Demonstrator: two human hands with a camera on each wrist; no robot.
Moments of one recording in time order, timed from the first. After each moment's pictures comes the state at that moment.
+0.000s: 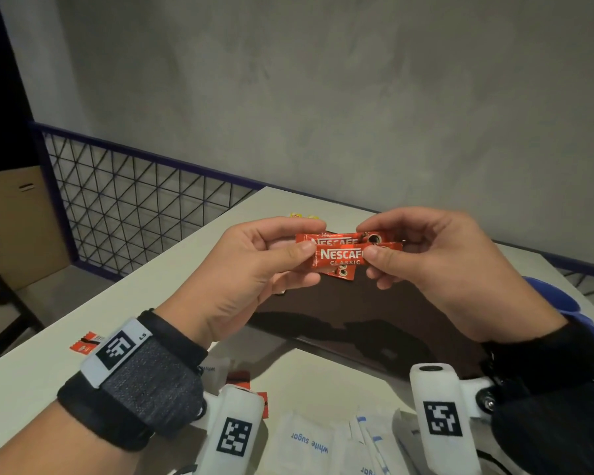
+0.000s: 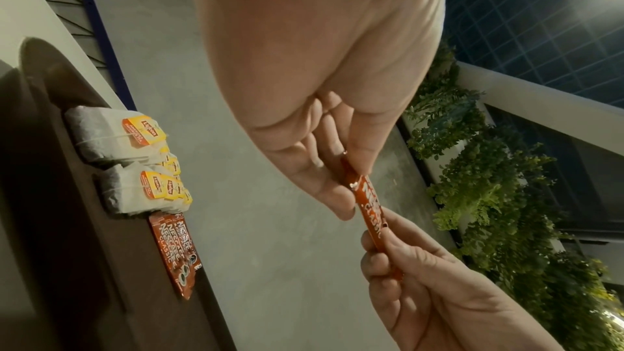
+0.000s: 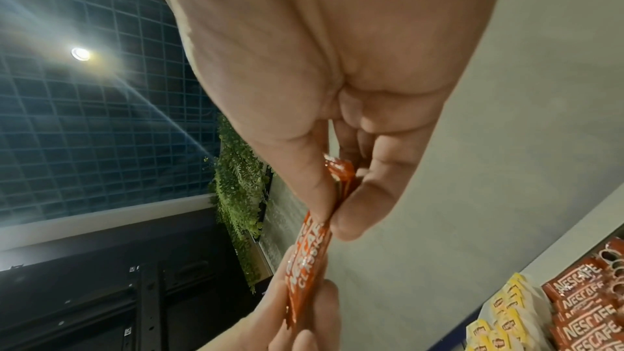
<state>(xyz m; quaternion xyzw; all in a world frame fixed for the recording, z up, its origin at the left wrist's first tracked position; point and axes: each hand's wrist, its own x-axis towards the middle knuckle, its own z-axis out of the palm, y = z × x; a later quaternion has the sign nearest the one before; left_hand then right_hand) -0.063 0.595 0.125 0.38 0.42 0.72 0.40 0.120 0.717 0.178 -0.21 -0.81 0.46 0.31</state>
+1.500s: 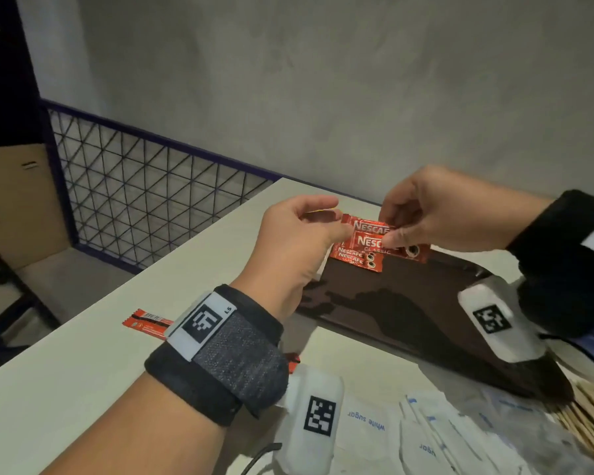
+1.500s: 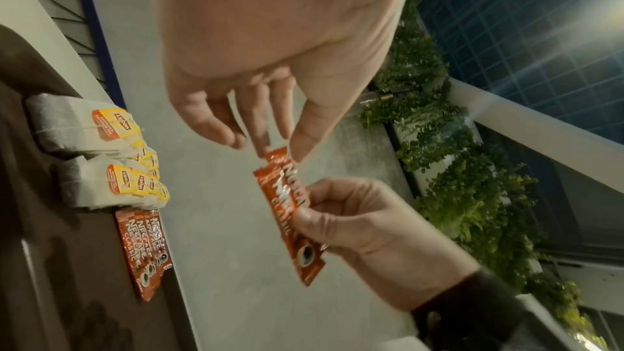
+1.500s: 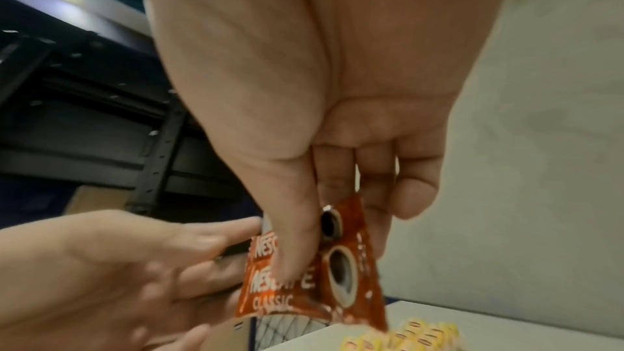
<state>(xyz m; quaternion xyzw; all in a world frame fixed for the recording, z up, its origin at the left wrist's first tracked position) -0.065 0.593 0.135 0.28 0.52 0.75 0.29 0.057 0.725 0.224 -0.26 -0.96 0.06 0.04</state>
